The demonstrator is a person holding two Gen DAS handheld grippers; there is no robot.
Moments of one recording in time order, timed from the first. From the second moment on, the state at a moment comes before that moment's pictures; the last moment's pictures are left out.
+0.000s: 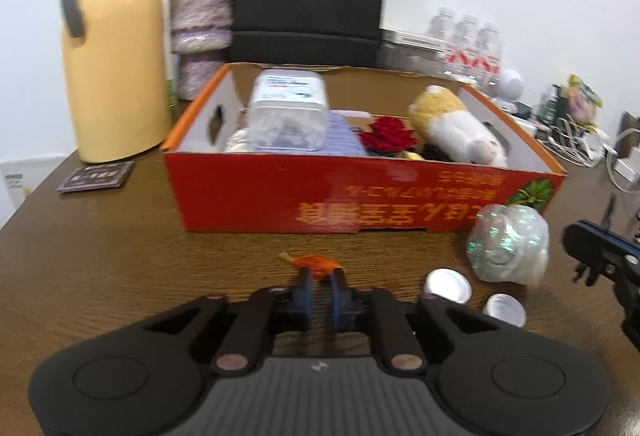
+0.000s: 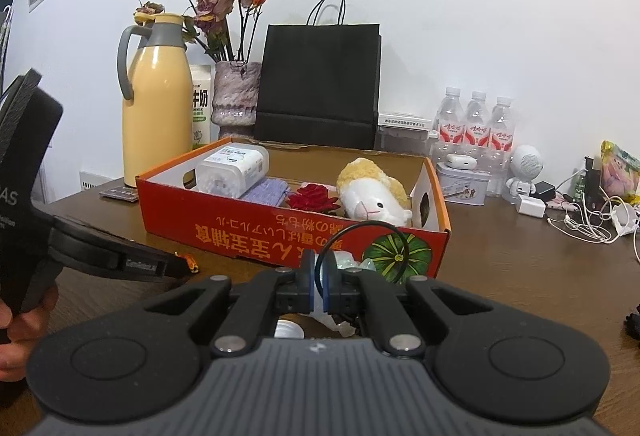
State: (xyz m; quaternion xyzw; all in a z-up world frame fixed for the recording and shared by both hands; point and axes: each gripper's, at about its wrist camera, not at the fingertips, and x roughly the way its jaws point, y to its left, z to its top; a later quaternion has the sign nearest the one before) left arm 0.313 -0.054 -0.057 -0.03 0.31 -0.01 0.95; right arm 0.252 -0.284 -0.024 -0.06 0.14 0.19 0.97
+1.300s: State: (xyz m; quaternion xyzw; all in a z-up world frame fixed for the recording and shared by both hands) left arm 0.271 -0.070 -0.011 -0.02 0.20 -0.04 0.98; right arm 0.249 -0.282 -0.018 -0.06 0.11 0.21 0.97
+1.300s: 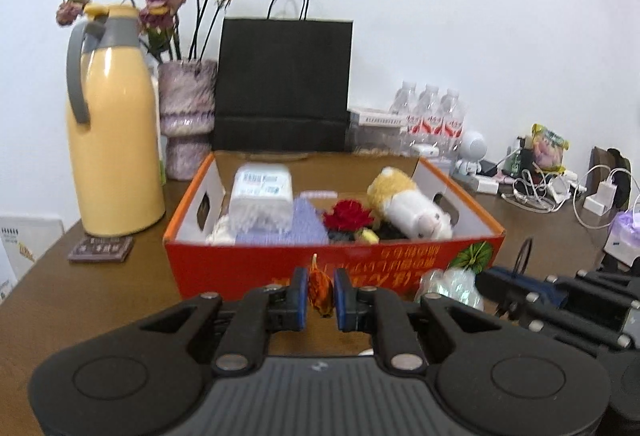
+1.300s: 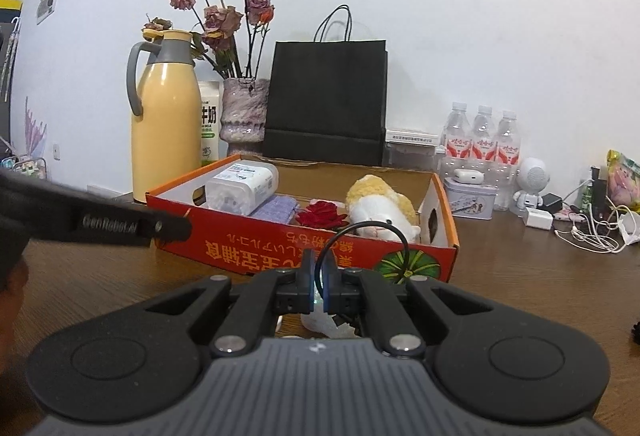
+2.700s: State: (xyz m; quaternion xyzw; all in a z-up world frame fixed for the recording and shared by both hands) left arm 0.417 -0.066 0.026 0.00 0.14 -0.06 0.99; right arm 0.399 -0.229 0.020 -0.07 0.09 0.28 0.95
